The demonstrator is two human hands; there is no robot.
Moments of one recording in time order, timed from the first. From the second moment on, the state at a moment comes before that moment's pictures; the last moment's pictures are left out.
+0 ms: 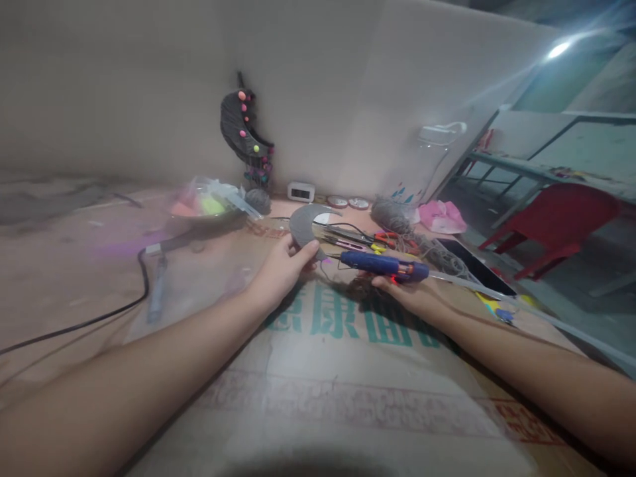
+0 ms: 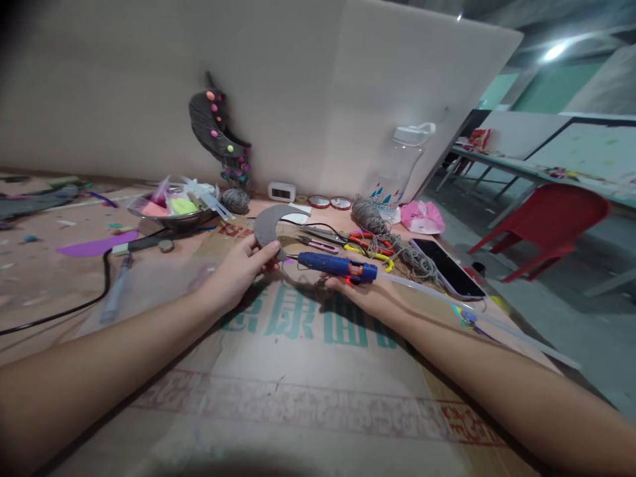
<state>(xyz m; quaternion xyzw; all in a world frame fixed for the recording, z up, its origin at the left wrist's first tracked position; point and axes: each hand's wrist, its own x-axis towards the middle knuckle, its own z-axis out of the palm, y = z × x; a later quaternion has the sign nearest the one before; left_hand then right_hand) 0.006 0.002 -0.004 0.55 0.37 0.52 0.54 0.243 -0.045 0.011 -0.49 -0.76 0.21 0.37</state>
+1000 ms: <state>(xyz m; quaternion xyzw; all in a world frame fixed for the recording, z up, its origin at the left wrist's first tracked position) 0.007 0.002 -0.004 0.56 0.37 0.52 0.54 0.238 -0.043 0.008 -0.54 -0.76 0.15 0.32</state>
